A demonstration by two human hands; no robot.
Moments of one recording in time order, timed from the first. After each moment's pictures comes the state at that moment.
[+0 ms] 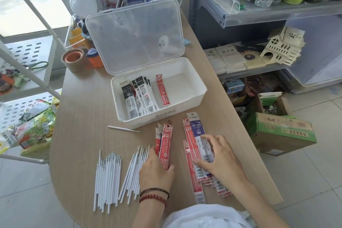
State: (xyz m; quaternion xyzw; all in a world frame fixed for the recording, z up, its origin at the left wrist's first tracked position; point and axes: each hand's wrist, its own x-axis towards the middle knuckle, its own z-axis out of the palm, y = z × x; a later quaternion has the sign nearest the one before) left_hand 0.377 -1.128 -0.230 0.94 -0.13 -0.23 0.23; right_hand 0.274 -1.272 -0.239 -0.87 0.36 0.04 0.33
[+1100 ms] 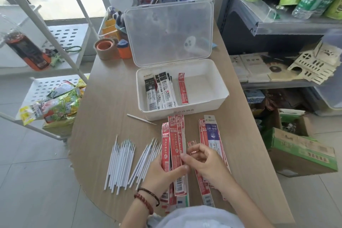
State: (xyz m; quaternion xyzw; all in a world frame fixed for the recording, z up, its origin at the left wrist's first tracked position) left_hand 0.376 -1.096 -0.216 0.73 -0.05 -0.42 0.54; right_hand 0.305 -1.234 -0.219 -0.74 0.32 0.07 0.59
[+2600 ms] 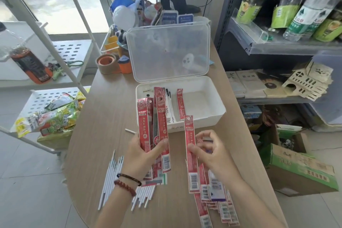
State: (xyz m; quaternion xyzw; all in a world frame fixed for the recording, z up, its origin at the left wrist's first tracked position) left_hand 0.437 -1.101 -0.170 0.77 -0.10 -0.23 0.59; right_hand 0.331 -1.269 -0.185 -0.74 0.30 -0.04 0.61
